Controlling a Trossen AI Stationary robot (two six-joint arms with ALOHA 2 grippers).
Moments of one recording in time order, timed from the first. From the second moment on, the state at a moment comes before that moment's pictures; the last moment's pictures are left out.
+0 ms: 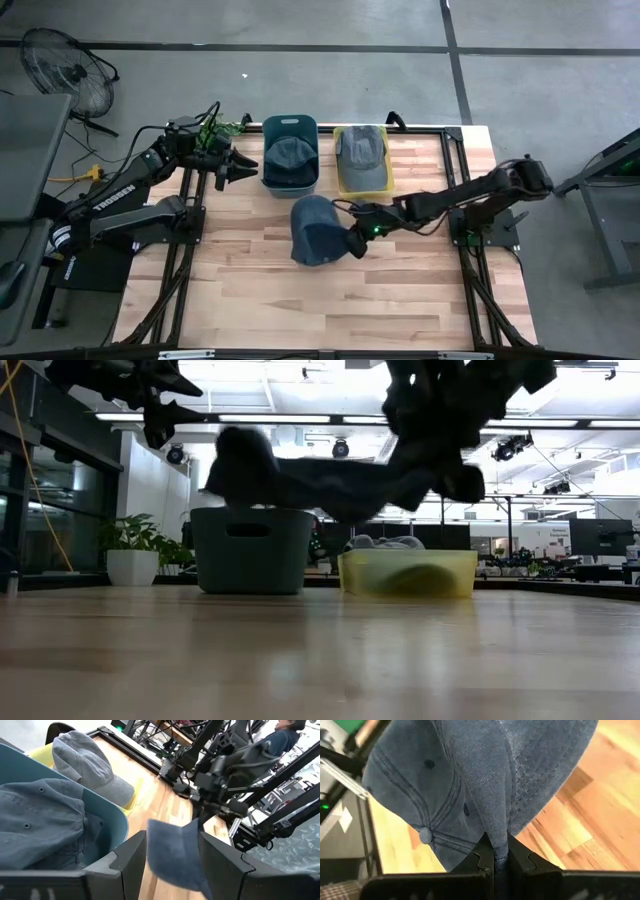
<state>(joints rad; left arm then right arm) 0.70 0.68 0.71 -0.37 0.67 -0.32 0.16 1.50 0.90 -0.14 0.04 0.89</state>
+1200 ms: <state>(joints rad) 0.70 0.68 0.71 -0.18 0.61 -0.54 0.24 1.05 0.90 -0.30 0.41 0.76</state>
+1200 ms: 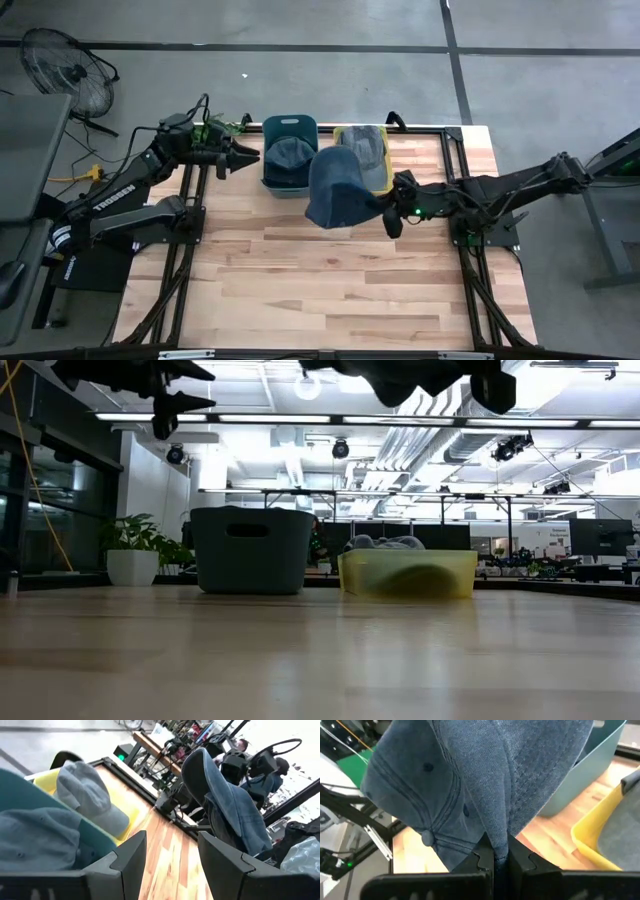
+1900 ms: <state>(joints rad) 0.51 0.83 0.71 0.04 0.51 -0.56 0.02 0.97 0.97 -0.28 0.20 0.61</state>
